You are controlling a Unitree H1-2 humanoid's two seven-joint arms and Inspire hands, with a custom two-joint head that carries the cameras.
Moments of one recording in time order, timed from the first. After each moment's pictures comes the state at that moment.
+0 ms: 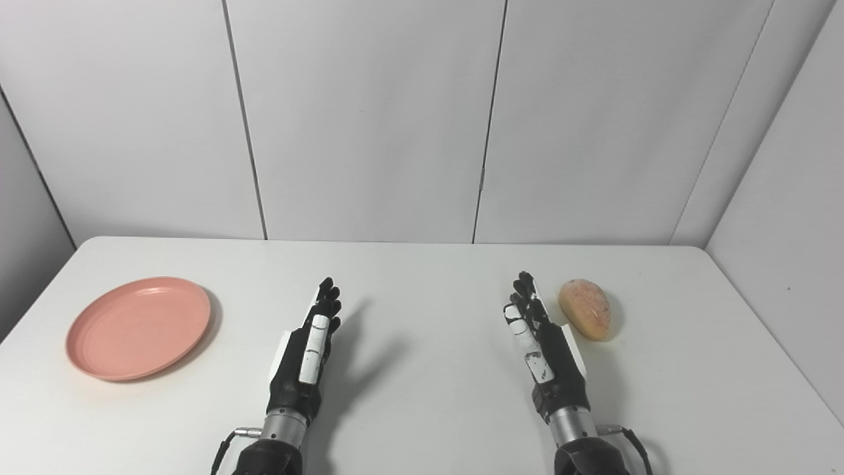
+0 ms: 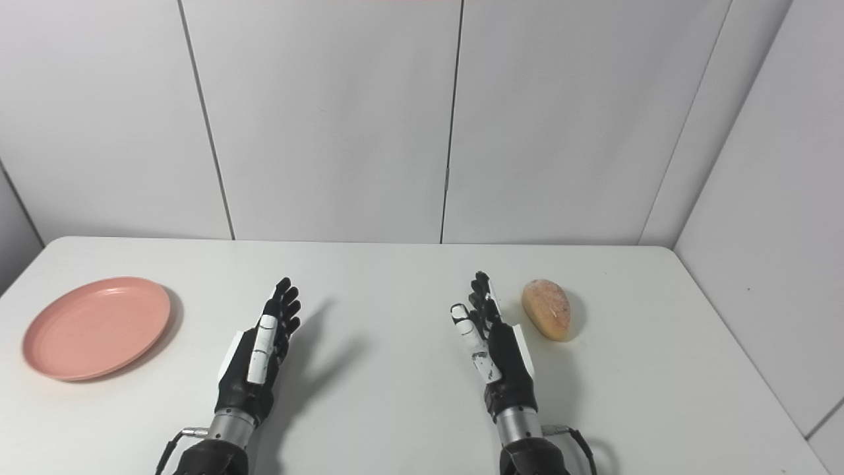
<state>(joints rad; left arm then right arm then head) -0.36 -0.02 -0.02 0.30 -0.07 -0.11 -0.06 -0.31 0.02 -0.01 0.19 0.06 -0.08 -0.01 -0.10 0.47</state>
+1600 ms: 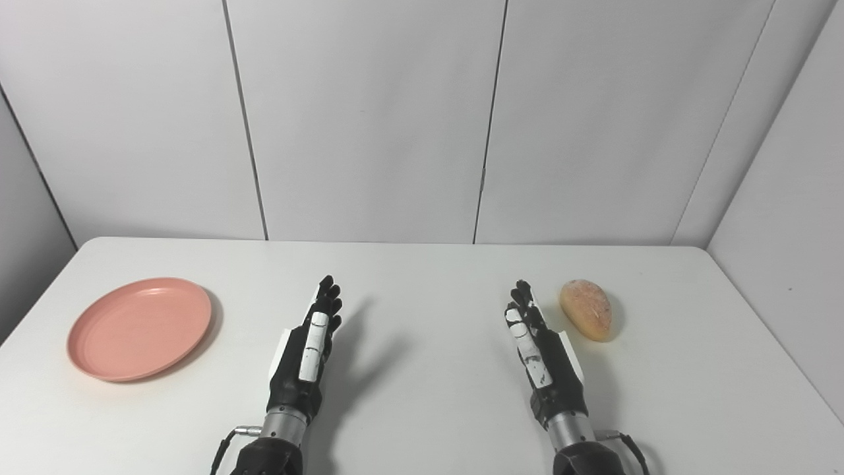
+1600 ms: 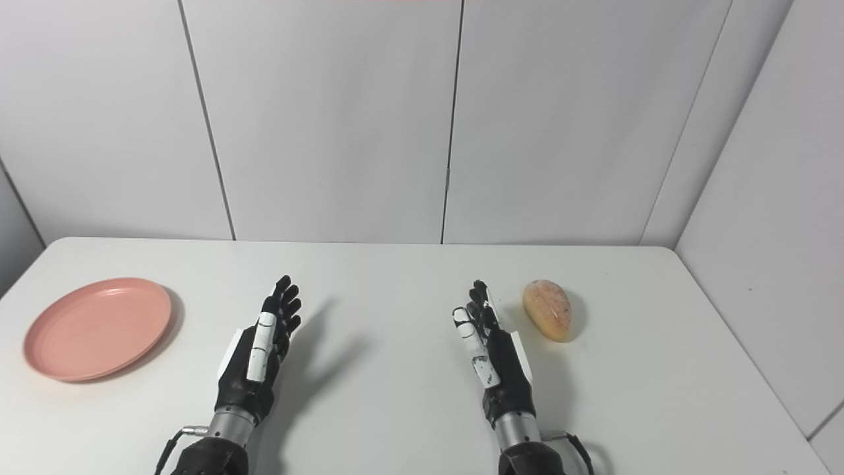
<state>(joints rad) -0.36 -0.01 -0.02 0.29 -0.08 -0.10 -0.07 -0.30 0.02 -0.01 0.21 0.07 -0.07 -0.01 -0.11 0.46</state>
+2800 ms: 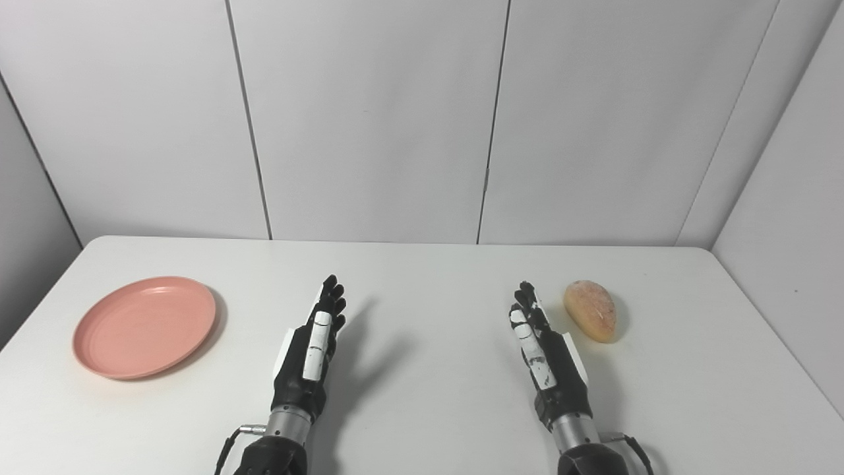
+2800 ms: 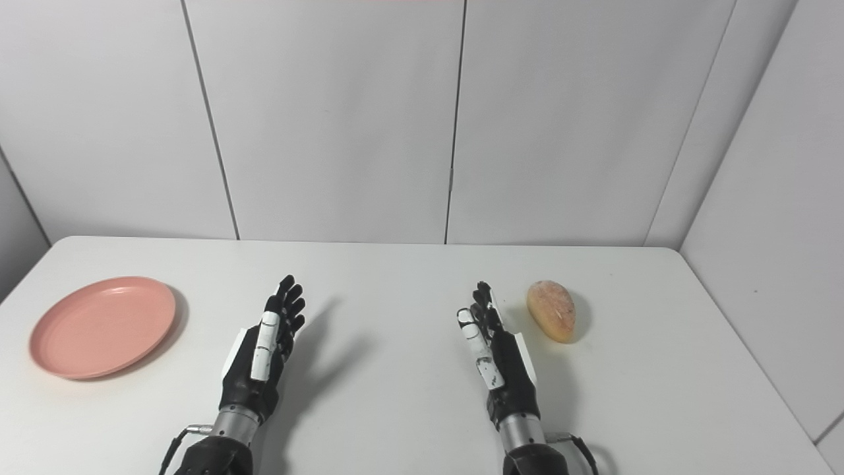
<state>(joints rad) -0.36 -0.02 -0.03 0.29 -0.07 -0.10 -0.06 -0.30 0.00 -0.01 0.21 0.08 -0.07 0.01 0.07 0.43</state>
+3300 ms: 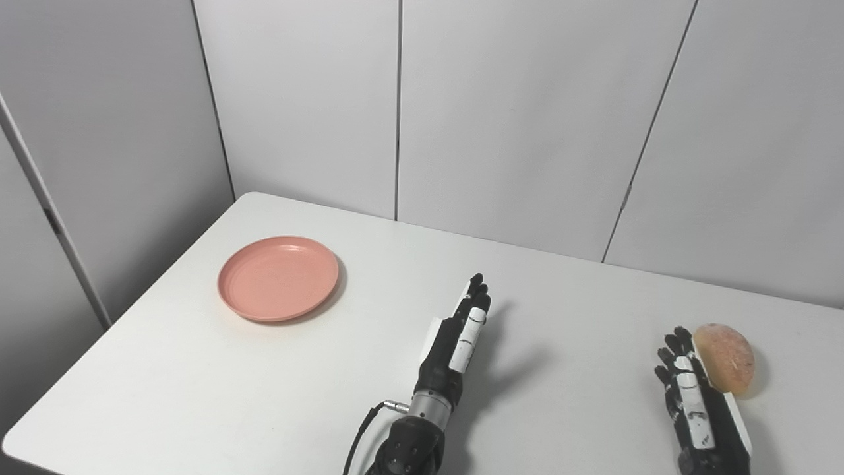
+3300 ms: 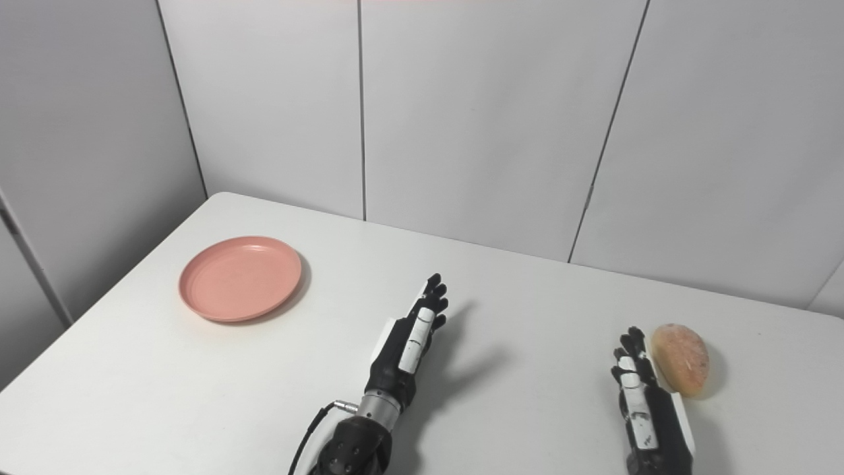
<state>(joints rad) -0.41 -0.14 -0.04 0.43 0.02 -0.19 0.07 -0.28 -0.09 -0.06 0.26 0.17 -0.11 0.12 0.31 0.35</state>
